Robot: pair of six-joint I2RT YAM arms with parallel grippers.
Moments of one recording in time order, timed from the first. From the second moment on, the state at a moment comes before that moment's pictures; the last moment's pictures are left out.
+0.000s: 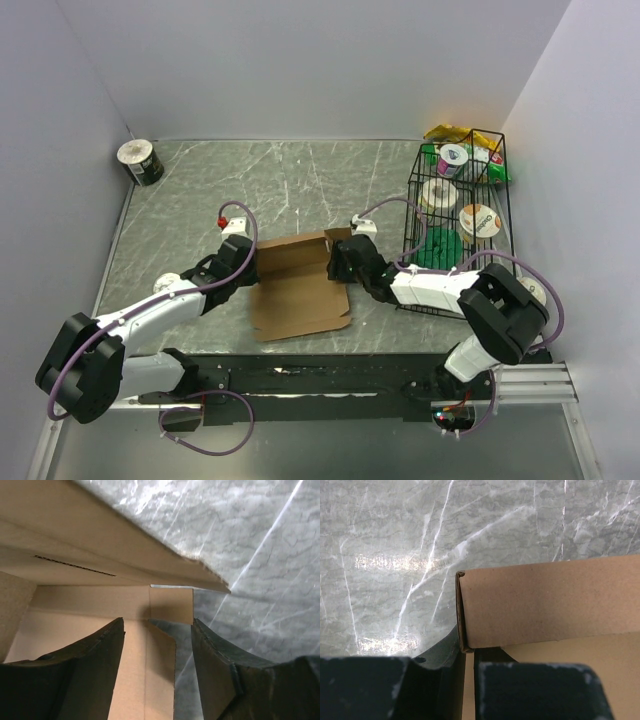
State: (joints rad) left arm -0.59 1.19 0.58 -0.16 -0.32 -0.56; right arm 0.77 1.52 0.70 0.10 0.27 0.68
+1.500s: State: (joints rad) left arm -0.61 1.24 0.62 -0.16 -0.34 -0.56; right arm 0.91 1.61 0.66 0.34 0.46 0.52
